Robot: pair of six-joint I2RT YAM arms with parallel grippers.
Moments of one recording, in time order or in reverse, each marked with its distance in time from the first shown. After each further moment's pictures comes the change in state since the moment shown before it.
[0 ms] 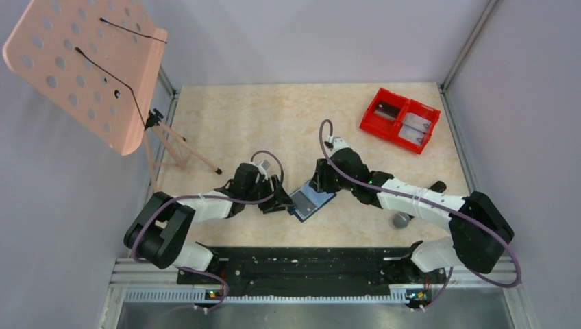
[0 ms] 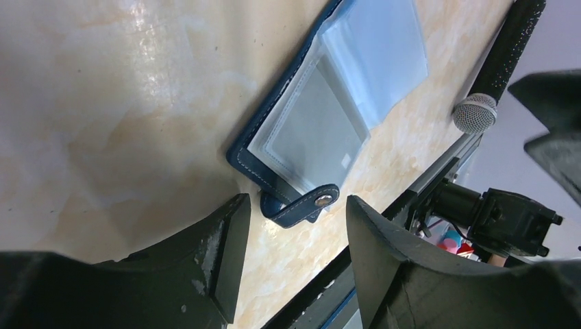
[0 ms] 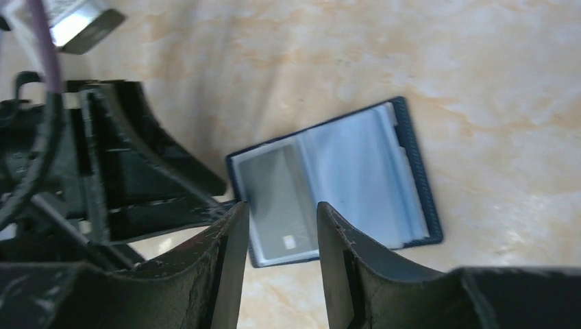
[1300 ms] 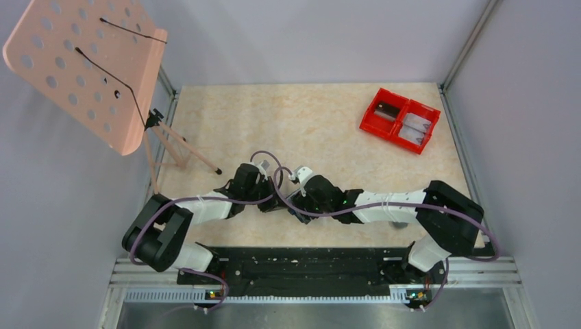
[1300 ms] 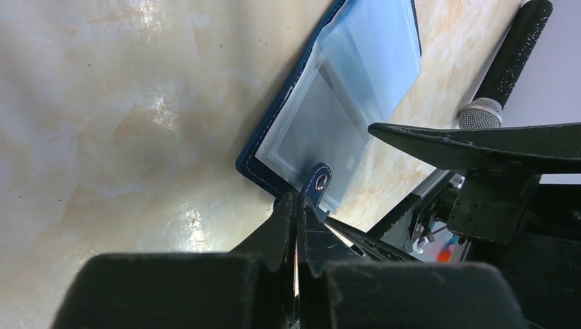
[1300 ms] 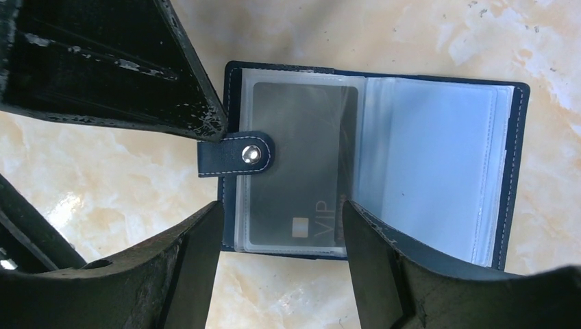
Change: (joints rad) left arm -0.012 -0.018 0.004 -0.020 -0.031 -0.003; right arm 0.258 0.189 -0.028 0.118 0.071 -0.349
